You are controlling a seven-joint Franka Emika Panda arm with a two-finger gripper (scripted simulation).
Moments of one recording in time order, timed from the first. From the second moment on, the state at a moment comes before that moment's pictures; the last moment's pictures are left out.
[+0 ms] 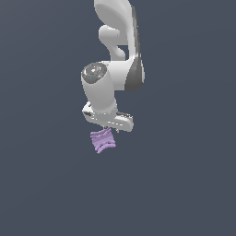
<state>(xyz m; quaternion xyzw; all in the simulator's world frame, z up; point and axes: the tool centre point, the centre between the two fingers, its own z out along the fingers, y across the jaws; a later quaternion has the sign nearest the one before) 0.003 -0.031 0.153 -0.98 0.17 0.02 0.05</state>
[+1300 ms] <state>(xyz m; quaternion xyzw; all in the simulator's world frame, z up) -0.005 -0.118 0.109 -0.88 0.44 0.07 0.13</state>
